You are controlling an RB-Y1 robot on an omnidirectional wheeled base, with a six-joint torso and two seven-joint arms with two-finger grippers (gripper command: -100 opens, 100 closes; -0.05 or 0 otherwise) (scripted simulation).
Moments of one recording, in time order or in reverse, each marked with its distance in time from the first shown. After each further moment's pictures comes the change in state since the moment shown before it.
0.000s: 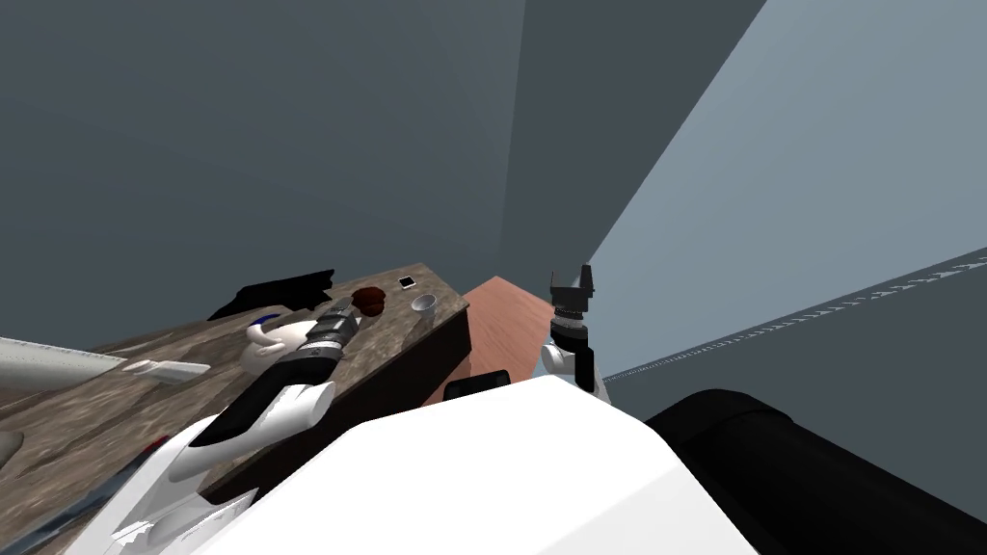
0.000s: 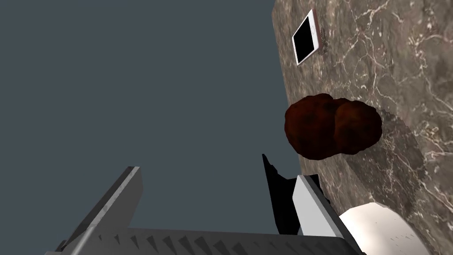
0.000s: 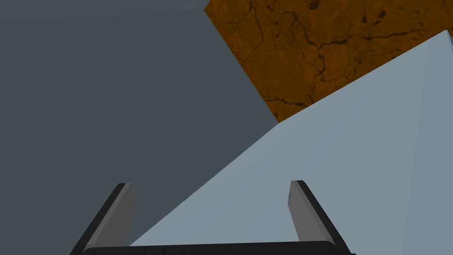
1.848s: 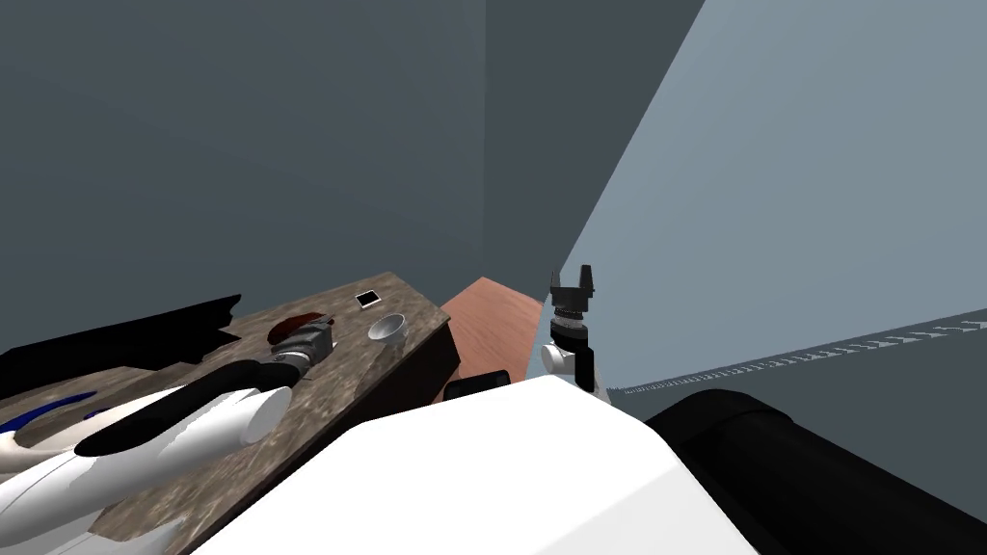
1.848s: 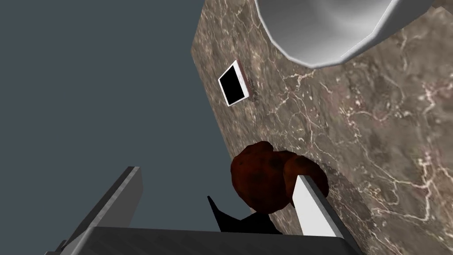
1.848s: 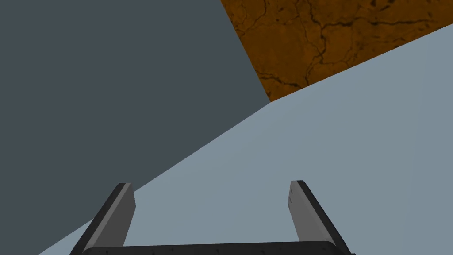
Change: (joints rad) left arm 0.000 0.065 0.153 -0.103 0.162 0.536 -0.037; right arm 0.000 0.000 0.000 0.000 0.000 0.000 0.000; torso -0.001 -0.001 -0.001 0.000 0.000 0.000
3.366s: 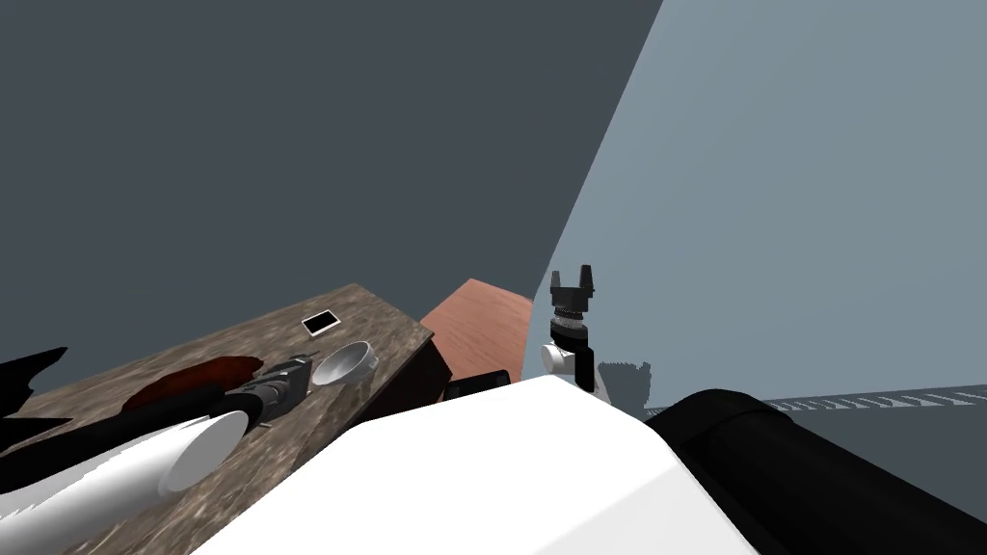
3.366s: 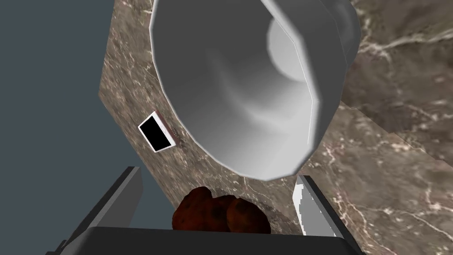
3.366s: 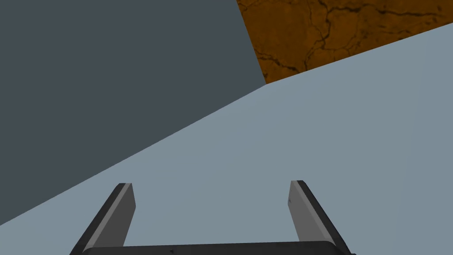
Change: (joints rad) left arm 0.075 -0.017 0.104 -0.091 0.105 0.443 -0.029; right arm 0.000 0.000 0.000 0.000 0.000 0.000 0.000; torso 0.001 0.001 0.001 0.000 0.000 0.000
